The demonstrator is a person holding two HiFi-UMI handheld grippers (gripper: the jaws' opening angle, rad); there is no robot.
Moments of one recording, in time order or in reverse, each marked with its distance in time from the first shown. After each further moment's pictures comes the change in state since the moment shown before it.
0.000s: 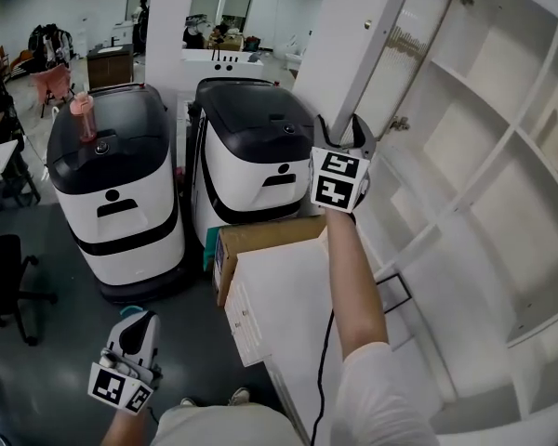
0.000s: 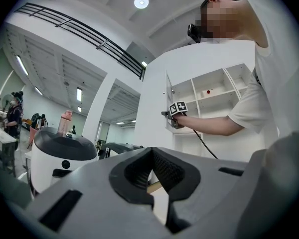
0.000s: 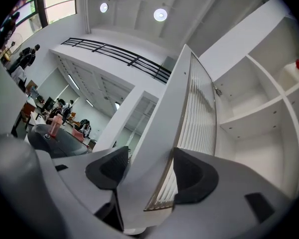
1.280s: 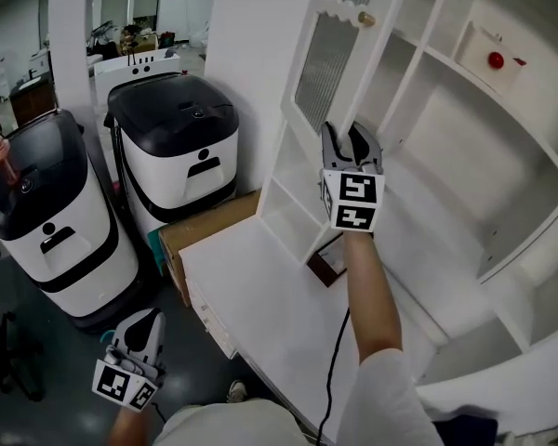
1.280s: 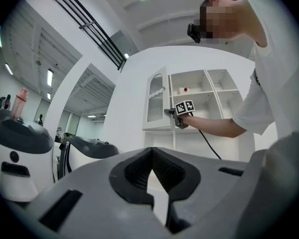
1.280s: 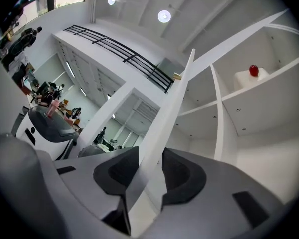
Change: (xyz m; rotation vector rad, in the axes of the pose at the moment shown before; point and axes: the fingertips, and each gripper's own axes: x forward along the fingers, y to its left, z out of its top) left arm 0.090 -0.107 -0.022 -0.020 0.037 -0.335; right arm -0.133 -0.186 -0.051 -0.115 0.029 -0.121
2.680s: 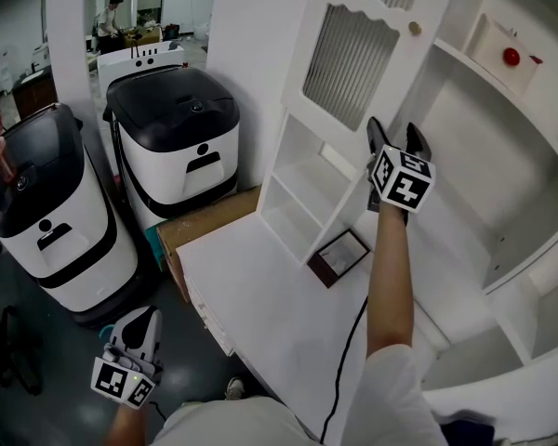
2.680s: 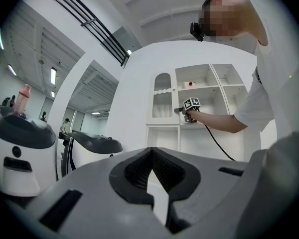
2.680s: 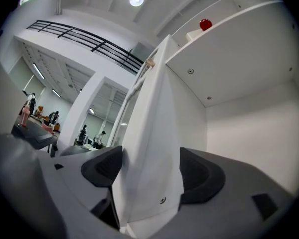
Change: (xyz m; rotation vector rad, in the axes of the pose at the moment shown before) left arm 0.021 0.010 -0.021 -0.015 0.037 0.041; right arm 0.015 -0.125 -0.070 0.209 0.174 -0.192
